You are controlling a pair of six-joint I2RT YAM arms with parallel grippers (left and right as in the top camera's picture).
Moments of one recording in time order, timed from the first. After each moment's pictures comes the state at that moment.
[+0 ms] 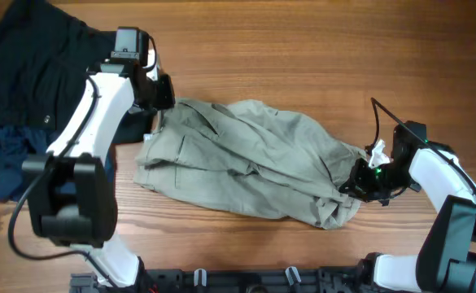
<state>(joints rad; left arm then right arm) -0.09 1.89 1.44 -0.86 0.14 -0.26 -0.26 1.56 0.73 -0.87 -0.44 0.17</state>
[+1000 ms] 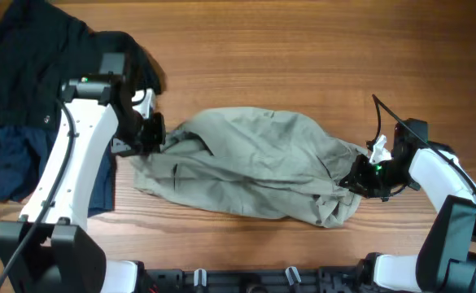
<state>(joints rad) -0.09 1.60 1.37 -1.32 0.18 -0.21 -0.26 1.56 0.73 -0.81 -0.44 0.18</state>
